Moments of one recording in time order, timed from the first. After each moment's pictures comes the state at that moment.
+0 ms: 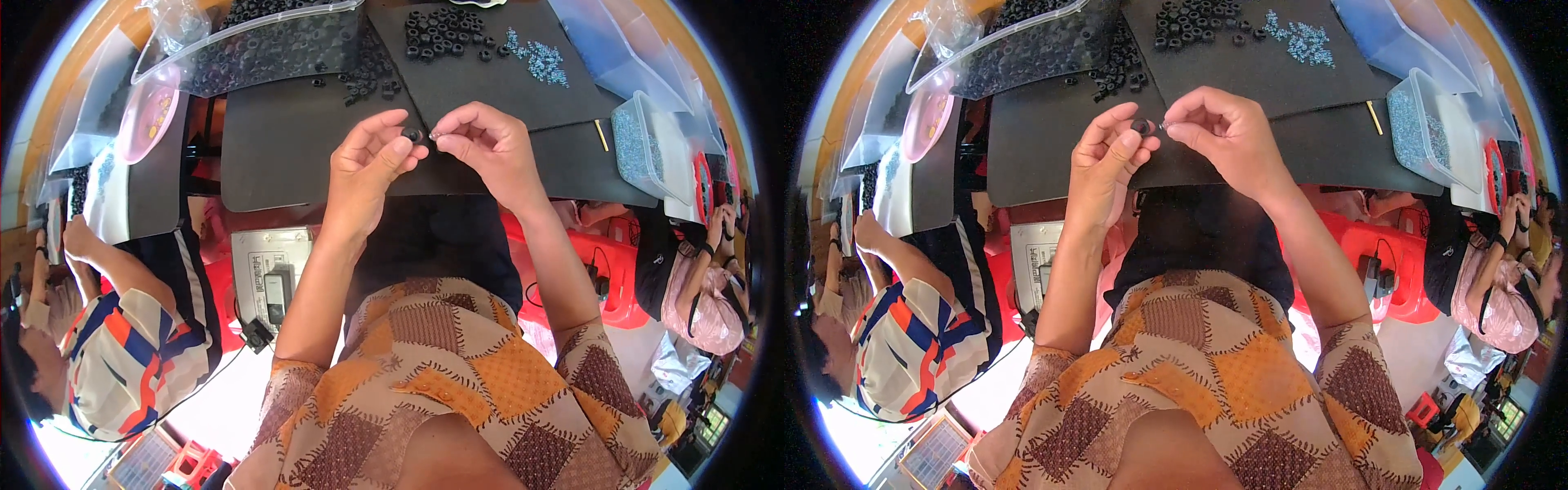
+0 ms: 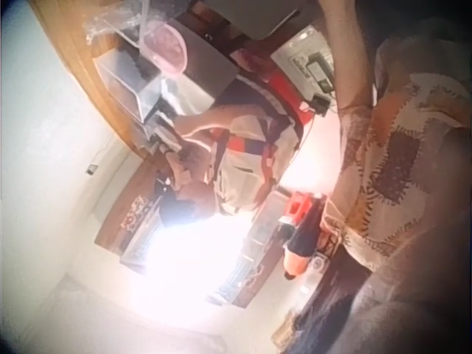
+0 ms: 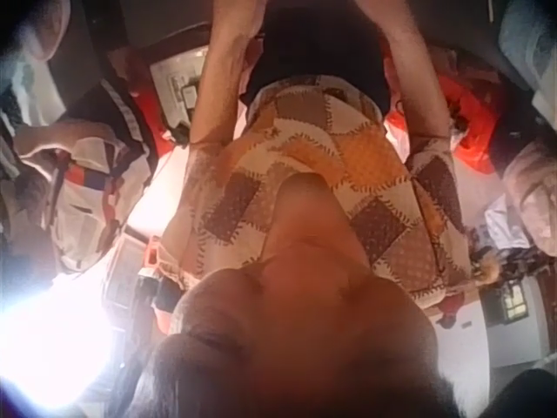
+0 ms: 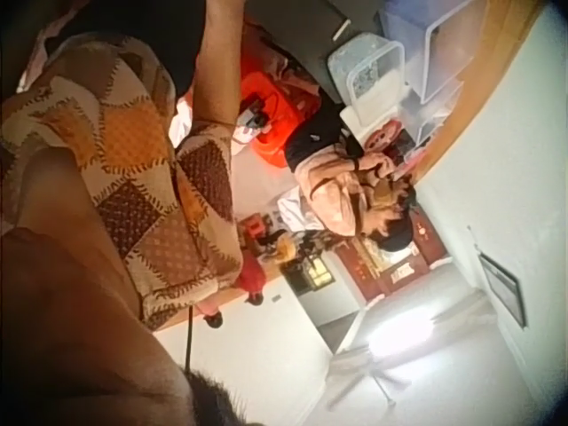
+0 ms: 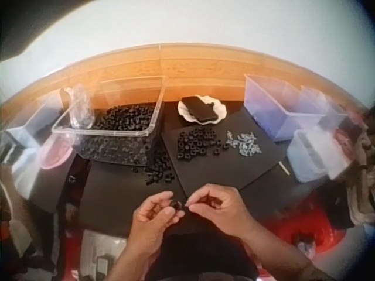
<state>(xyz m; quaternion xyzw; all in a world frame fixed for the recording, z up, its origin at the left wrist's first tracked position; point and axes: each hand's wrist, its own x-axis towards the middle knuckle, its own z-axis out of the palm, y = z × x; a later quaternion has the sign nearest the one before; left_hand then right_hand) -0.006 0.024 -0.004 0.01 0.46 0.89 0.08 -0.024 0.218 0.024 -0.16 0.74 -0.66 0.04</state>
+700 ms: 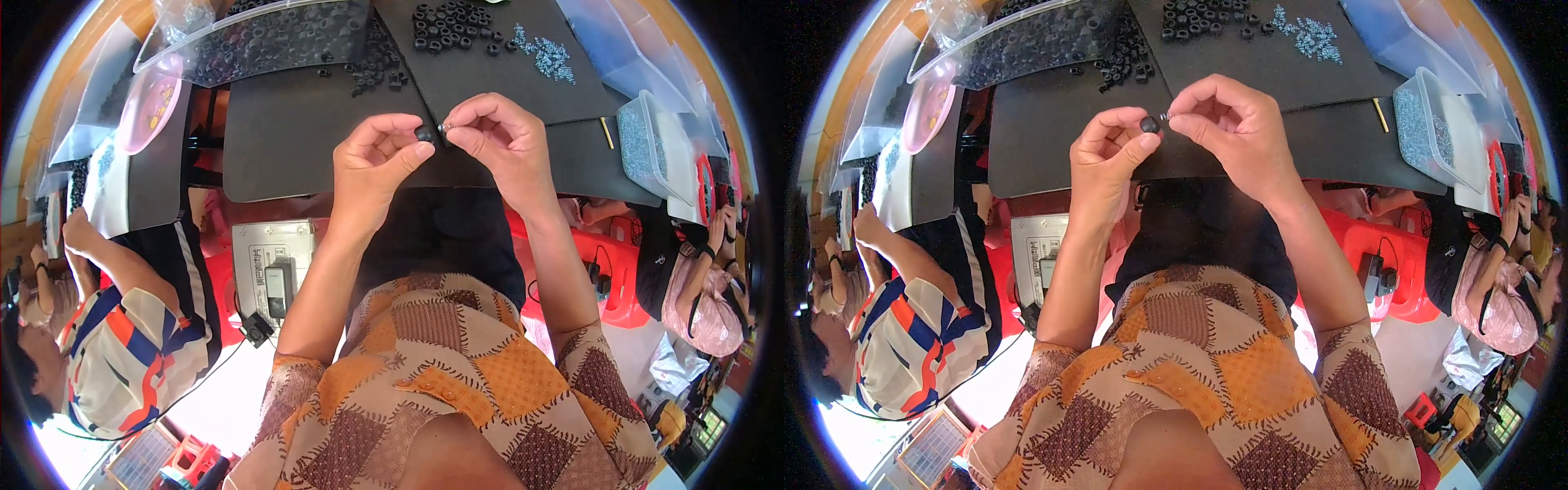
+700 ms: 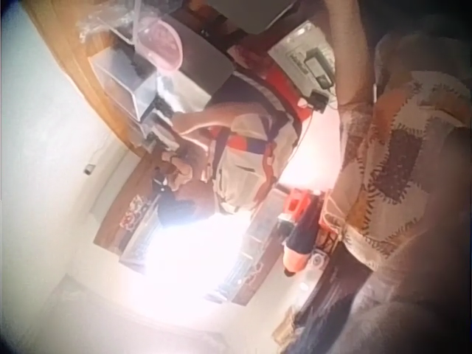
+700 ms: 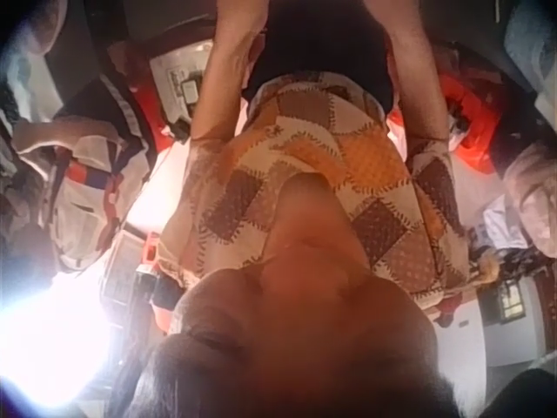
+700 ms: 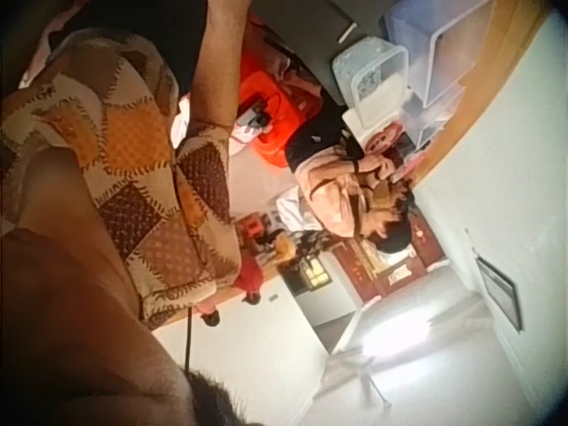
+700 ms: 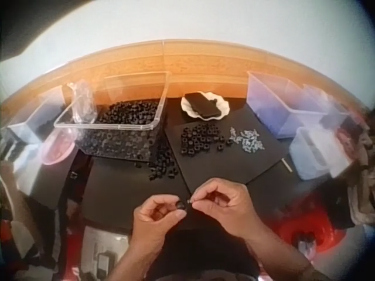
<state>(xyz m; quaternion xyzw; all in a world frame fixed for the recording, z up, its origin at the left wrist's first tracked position) -0.001 0.022 -0.005 0.04 0.52 0.85 0.02 -0.018 0.205 0.035 -0.18 0.70 -0.69 -0.02</state>
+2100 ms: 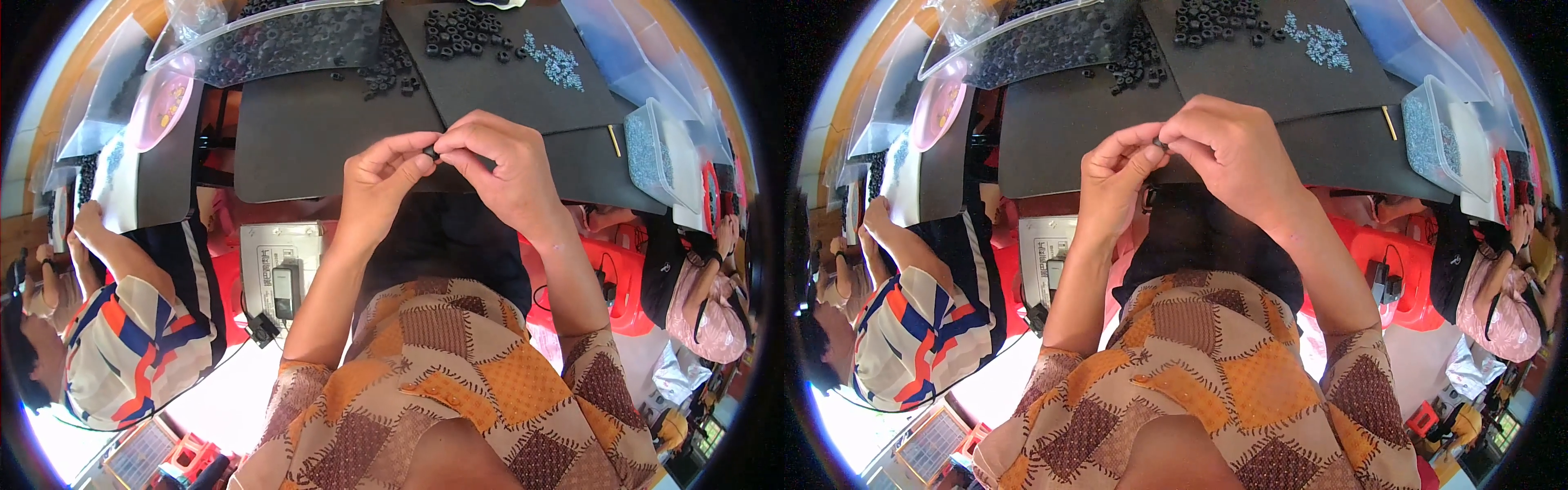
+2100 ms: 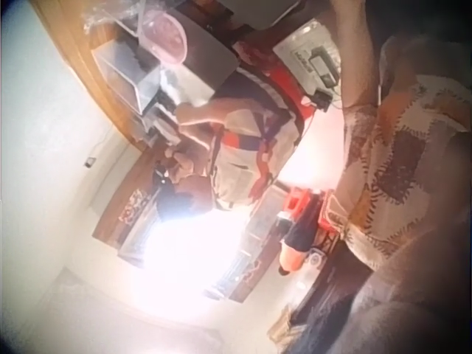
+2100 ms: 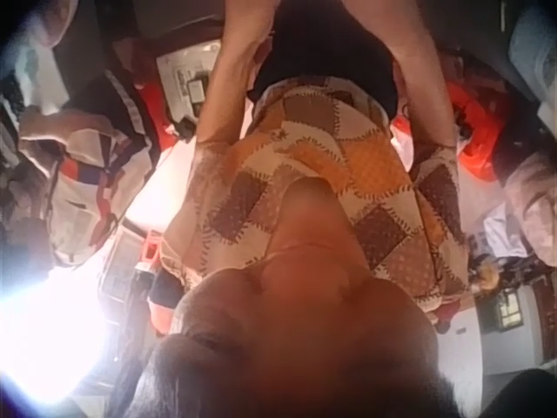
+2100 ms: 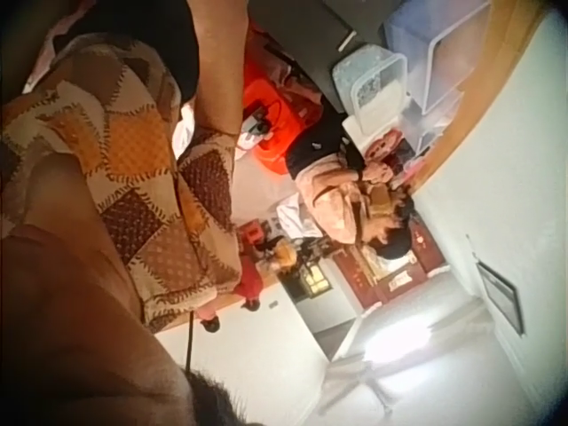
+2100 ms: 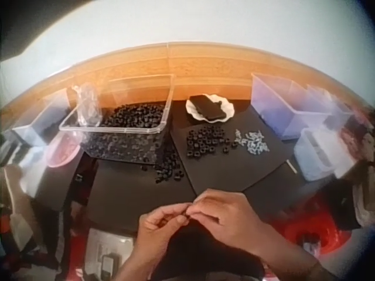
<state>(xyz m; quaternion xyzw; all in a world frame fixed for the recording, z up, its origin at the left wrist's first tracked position) 0.011 0.015 -0.009 0.06 0.56 0.83 0.04 -0.010 0.192 0.054 -0.31 0.83 -0.44 -0.15</state>
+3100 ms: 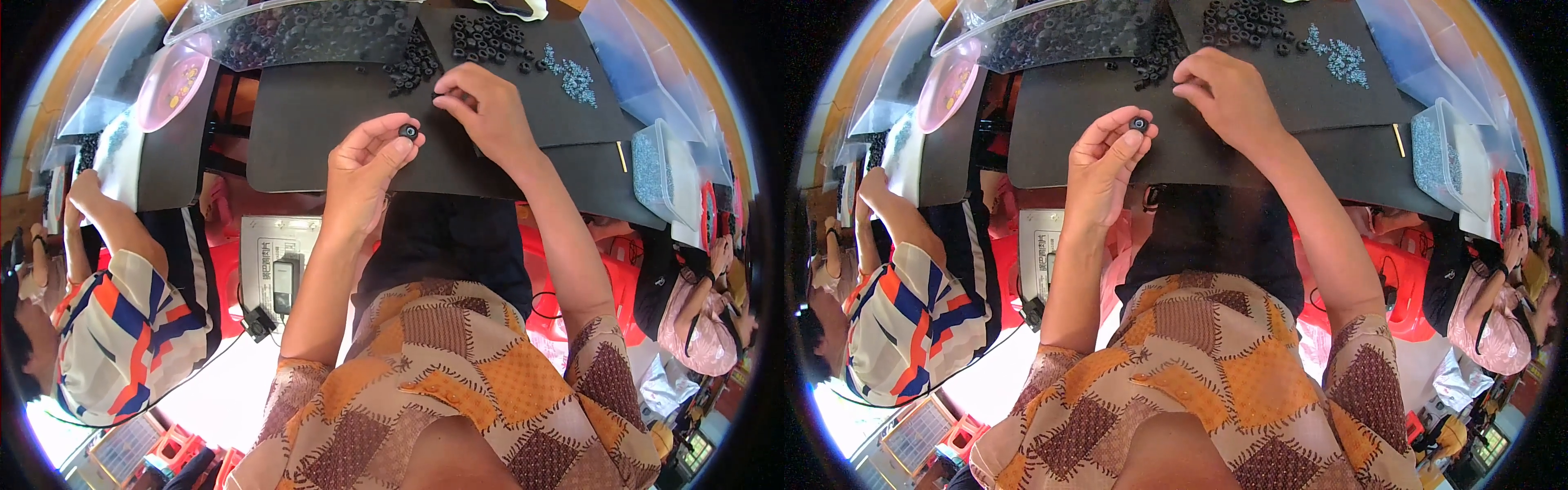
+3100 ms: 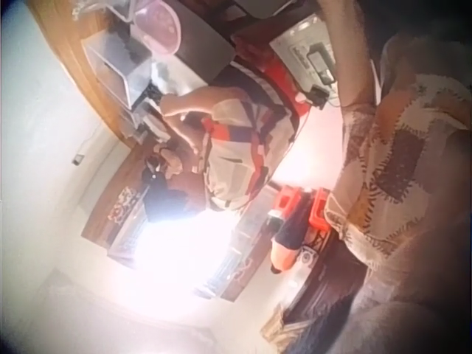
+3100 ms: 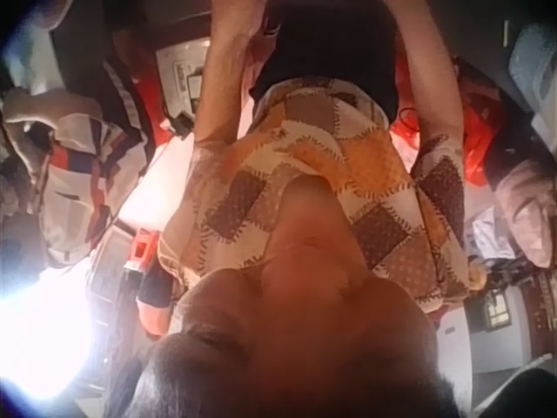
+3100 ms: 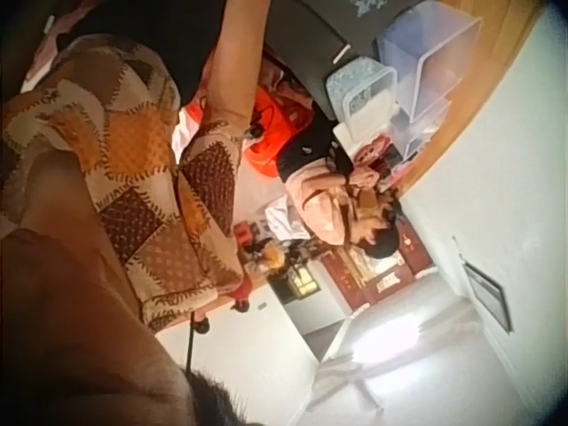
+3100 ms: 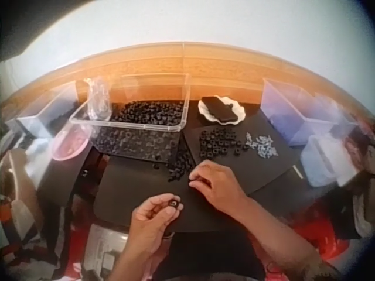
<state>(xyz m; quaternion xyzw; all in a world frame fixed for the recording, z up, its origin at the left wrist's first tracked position) 0.005 -0.014 -0.007 0.00 0.45 0.89 0.03 -0.080 0.175 0.019 -0.28 0.86 -0.40 -0.13</state>
